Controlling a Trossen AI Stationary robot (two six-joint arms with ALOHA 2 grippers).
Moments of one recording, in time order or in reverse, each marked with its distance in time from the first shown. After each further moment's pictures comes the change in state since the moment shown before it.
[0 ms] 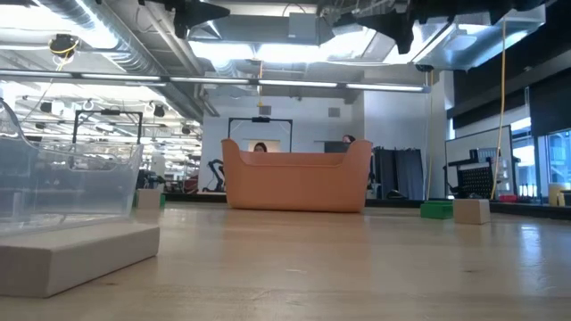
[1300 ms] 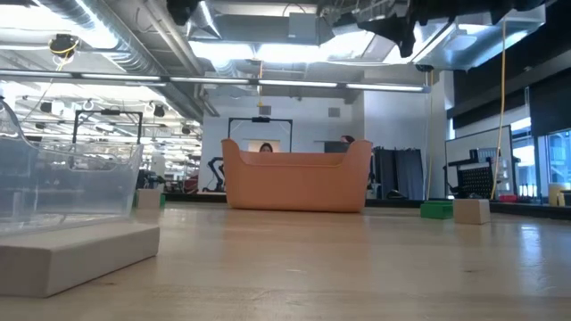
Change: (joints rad) left arm -0.294 0.045 0.128 -0.387 0.107 0.042; right arm 0.000 0.000 0.000 -0.015 0.057 0.077
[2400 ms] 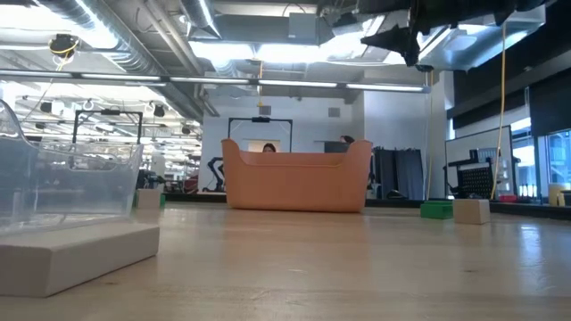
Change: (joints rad) left arm -0.909 0.952 0.485 -0.395 -0.408 -0.278; right arm 0.000 0.000 0.000 -0.099 0.049 -0.029
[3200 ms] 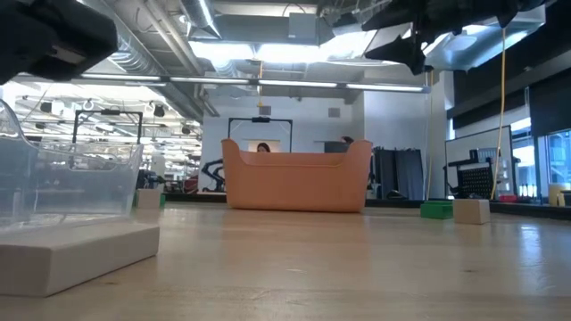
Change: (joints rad) left arm 0.017 0.141 -0.001 0.000 0.010 0.162; right arm -0.002 0.000 0.000 -0.090 0.034 -0.001
